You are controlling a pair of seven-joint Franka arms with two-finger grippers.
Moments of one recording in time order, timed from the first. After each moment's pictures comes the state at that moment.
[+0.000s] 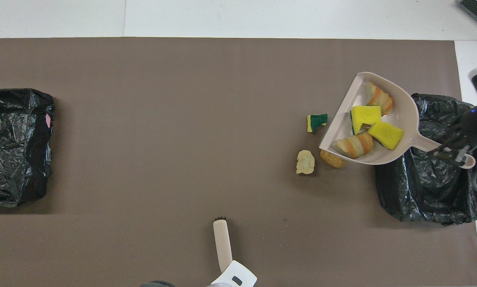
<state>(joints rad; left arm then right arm) -0.82 -0.26 -0.29 -2.52 -0.43 2.18 -0.93 -0.12 0.07 -0.01 -1.65 -0.02 1.54 -1.10</state>
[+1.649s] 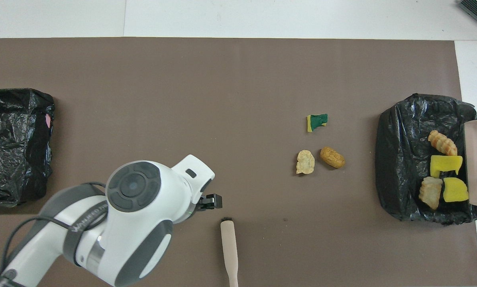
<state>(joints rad) -0.35 -0.10 -0.25 -2.08 -0.19 1.93 -0.54 -0.37 0.03 -0.01 -1.78 -0.73 1.84 -1.58</state>
